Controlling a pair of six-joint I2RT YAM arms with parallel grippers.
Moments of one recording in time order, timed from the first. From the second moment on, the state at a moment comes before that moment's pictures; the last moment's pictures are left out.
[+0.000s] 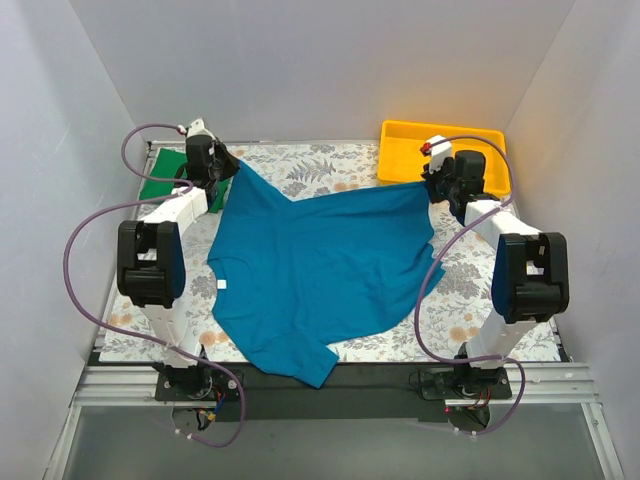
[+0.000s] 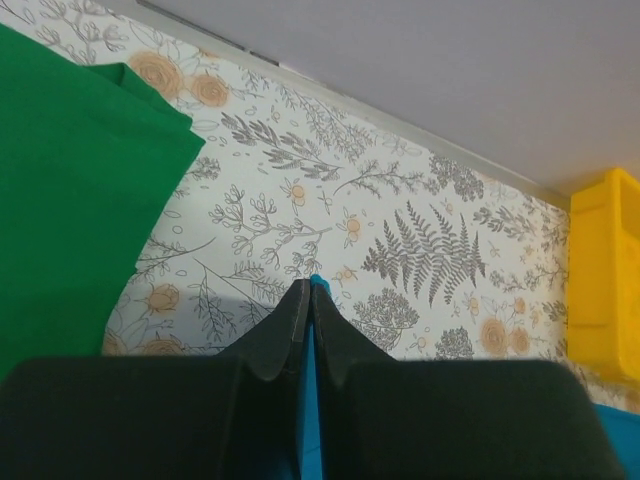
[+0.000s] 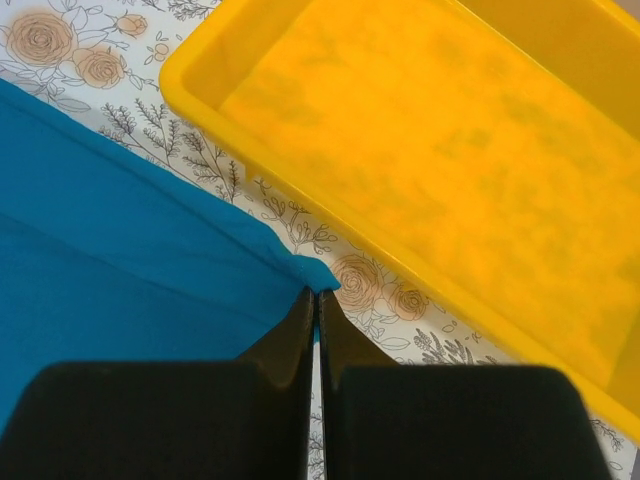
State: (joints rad) left arm -0.06 1.86 1.32 0.19 0.02 -0.52; right arm 0.07 1.71 1.11 0.09 -0.27 -0.36
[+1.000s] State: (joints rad) left arm 0.00 1.27 1.01 0.07 0.12 -0.53; right arm -0.10 1.42 0.86 -0.66 -0.49 -0.88
